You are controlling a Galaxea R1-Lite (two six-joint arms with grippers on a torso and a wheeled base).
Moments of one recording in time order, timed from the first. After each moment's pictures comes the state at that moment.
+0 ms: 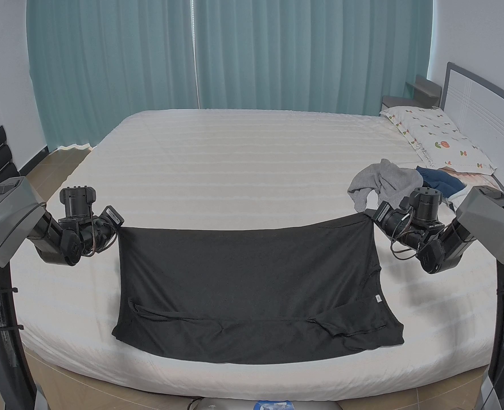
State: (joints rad) left arm 0.08 2.29 -1.13 -0.68 -0.08 -0.78; right arm 0.08 2.41 -1.16 -1.02 0.24 0.73
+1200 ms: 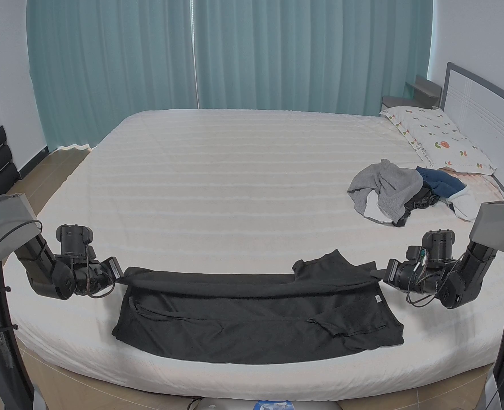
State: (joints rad) left arm 0.09 2.24 -0.79 -0.70 -0.13 -0.46; right arm 0.04 2.31 -0.71 -1.03 0.41 0.50
